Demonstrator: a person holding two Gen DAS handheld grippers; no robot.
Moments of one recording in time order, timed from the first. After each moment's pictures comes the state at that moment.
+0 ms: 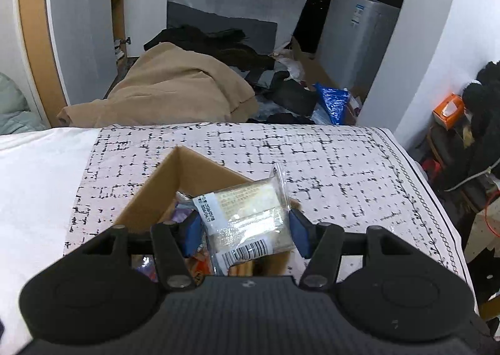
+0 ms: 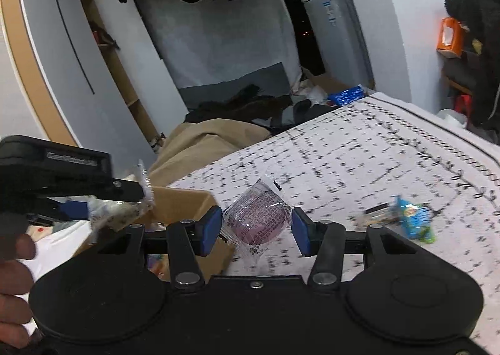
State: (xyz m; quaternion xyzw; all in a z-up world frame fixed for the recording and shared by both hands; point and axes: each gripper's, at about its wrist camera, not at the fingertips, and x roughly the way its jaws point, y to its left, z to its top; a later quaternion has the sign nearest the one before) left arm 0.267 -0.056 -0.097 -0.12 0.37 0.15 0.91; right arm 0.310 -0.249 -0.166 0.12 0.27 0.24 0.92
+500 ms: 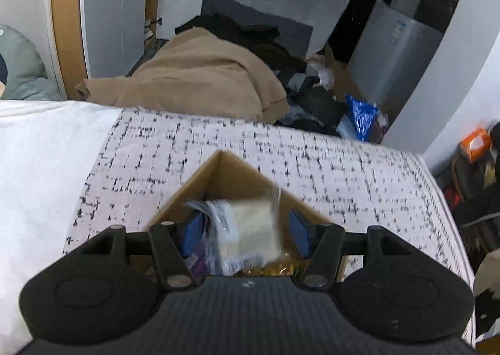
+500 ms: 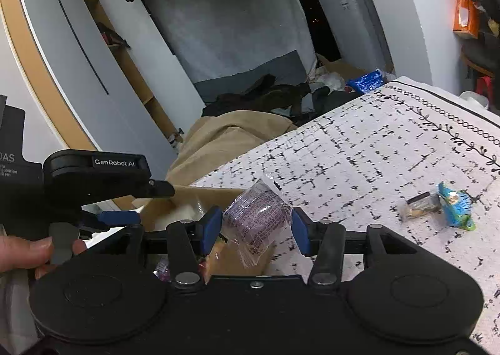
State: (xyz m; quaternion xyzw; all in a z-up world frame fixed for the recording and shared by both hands) left arm 0.283 -0.007 -0.118 -0.19 0.36 0.19 0.89; right arm 0.315 -0.226 -0.160 0.15 0.30 0.27 0.90
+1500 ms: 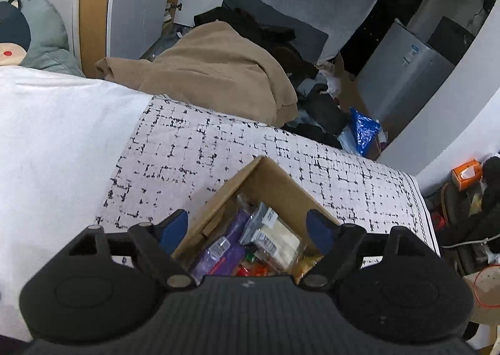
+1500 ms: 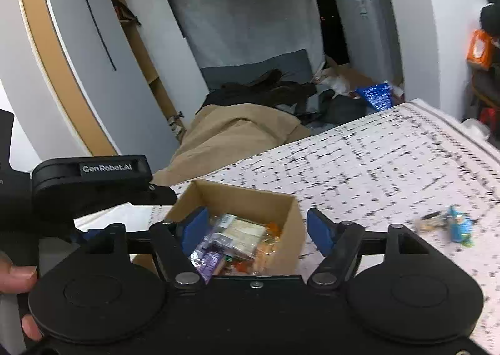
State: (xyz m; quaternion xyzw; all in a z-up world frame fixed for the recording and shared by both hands) left arm 0.241 0.031 -0.093 -0.26 0.37 0.19 0.87; right arm 0.284 -0.184 -0.110 0.08 0.30 0.26 0.91
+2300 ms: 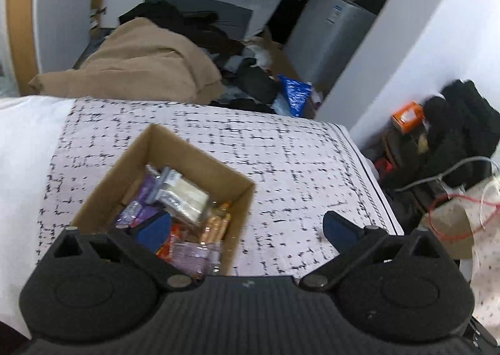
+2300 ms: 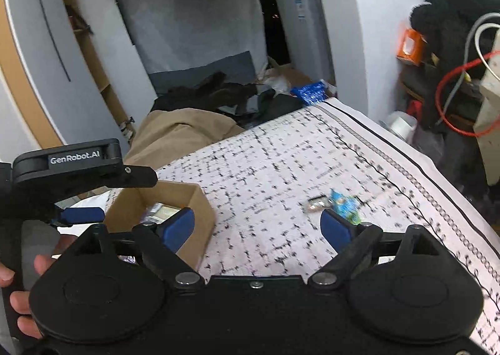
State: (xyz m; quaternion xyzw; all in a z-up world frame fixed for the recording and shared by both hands) left arm 0.237 -0.056 -0.070 -0.20 0.39 0.06 0.90; right arm 0.255 -0.286 -0.095 0.08 0.32 0.17 0.93
